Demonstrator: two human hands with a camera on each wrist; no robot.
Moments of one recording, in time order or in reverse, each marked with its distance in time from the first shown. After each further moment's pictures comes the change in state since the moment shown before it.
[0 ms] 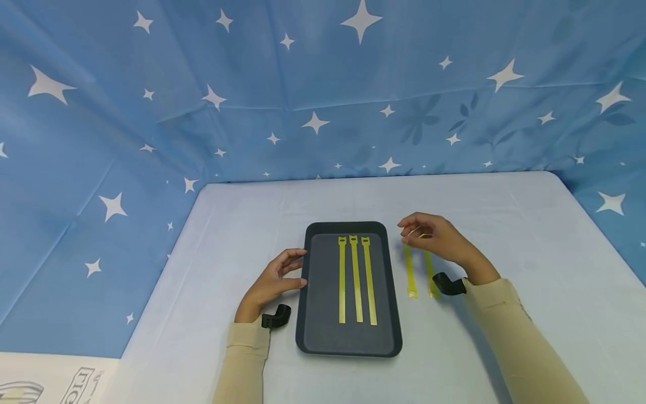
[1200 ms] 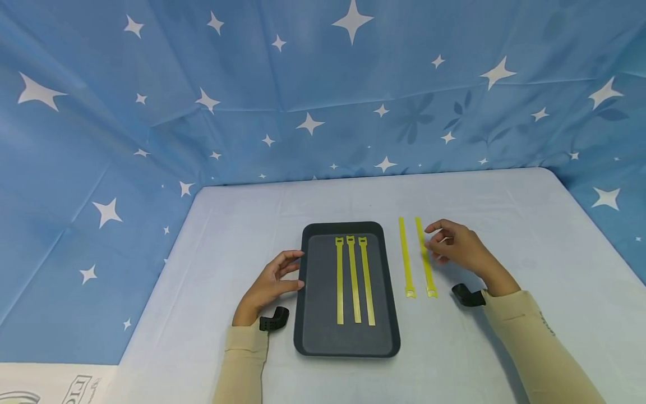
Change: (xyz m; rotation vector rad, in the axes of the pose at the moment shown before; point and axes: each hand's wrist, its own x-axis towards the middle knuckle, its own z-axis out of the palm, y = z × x) left_hand 0.000 -0.001 0.000 -0.001 -0.014 0.018; right_hand -0.032 0.030 -0.013 -0.050 0.112 0.261
